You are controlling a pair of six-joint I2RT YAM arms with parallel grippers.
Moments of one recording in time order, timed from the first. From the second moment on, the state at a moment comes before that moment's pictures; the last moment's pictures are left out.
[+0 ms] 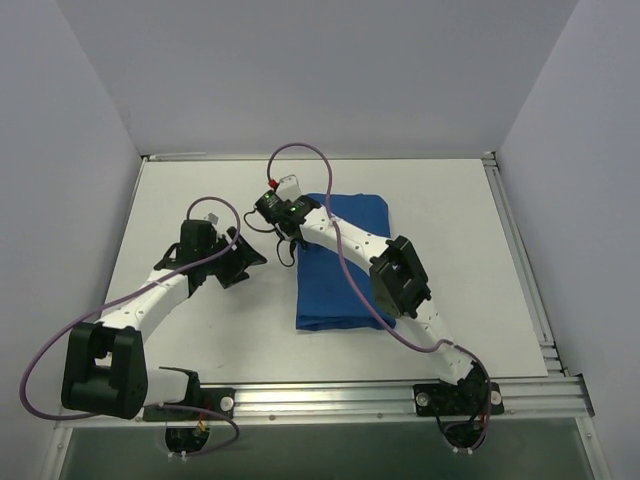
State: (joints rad) left arm -0.19 1.31 0.73 -0.23 0.33 -0.85; right arm 0.85 2.39 2.15 -0.87 0.66 0.42
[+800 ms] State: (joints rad) left arm -0.36 1.48 0.97 -0.25 0.26 -0.84; right arm 0.29 1.65 1.51 -0.69 0.61 0.33
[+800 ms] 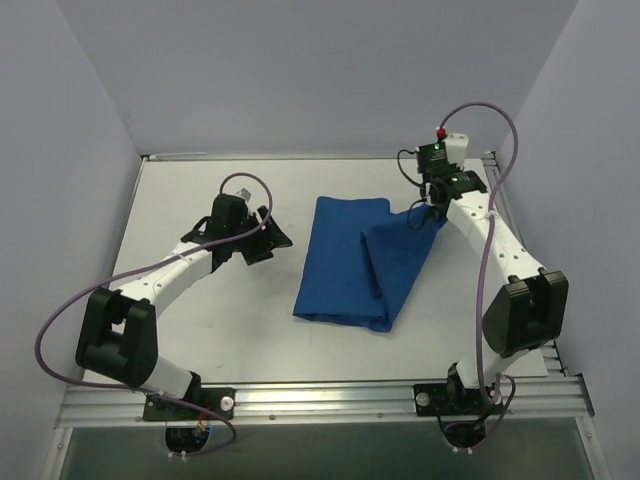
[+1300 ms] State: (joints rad) left arm -0.49 1.94 1.27 -0.35 0.24 -0.75; right arm 0.11 1.38 1.16 -0.62 0.42 0.31
